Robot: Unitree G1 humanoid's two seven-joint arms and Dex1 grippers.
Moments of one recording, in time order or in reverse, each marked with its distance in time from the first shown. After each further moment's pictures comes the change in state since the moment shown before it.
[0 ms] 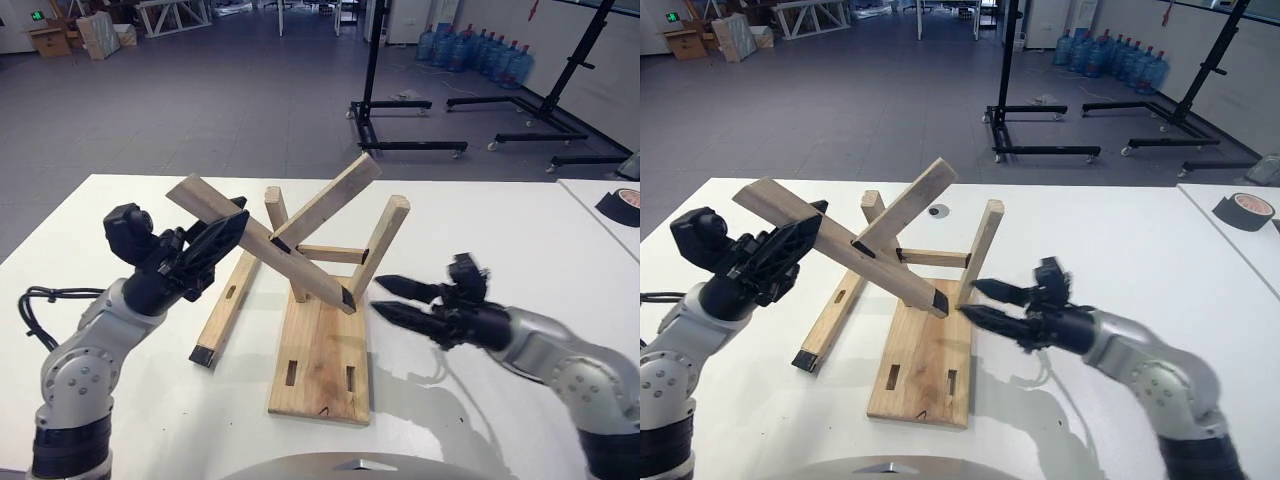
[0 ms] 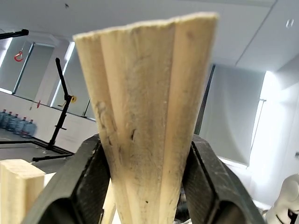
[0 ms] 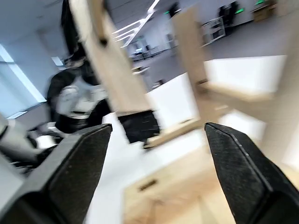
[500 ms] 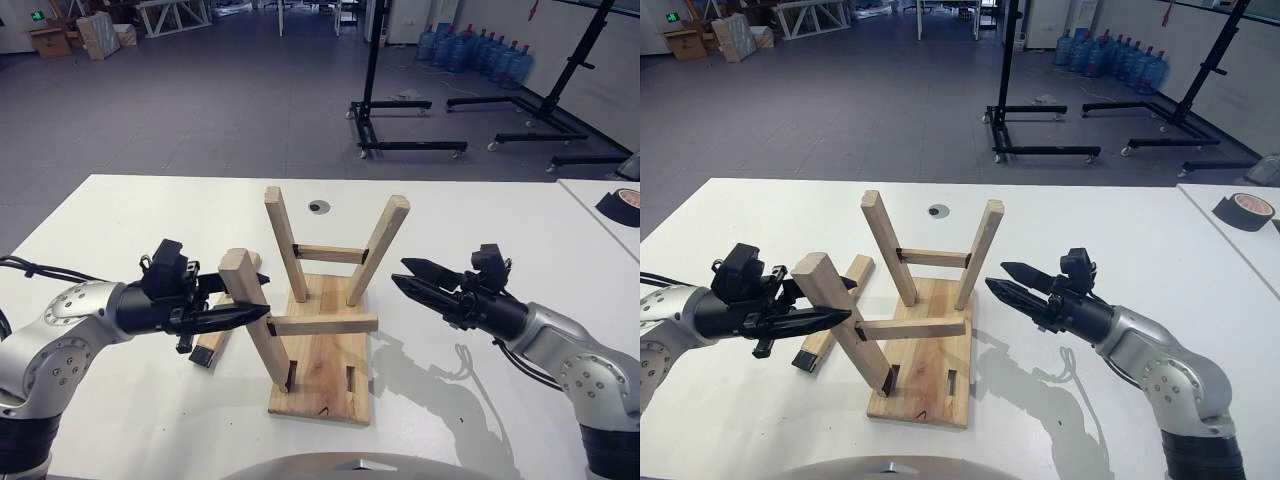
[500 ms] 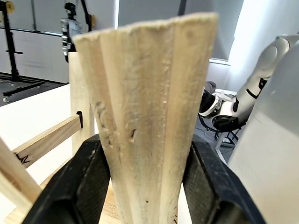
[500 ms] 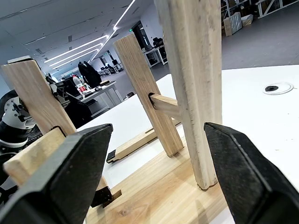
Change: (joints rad) left arm 0.012 0.288 -0.120 0.034 0.344 0.034 -0.410; right arm 0.007 0.082 0.012 0.047 -0.103 -0.051 -0.080
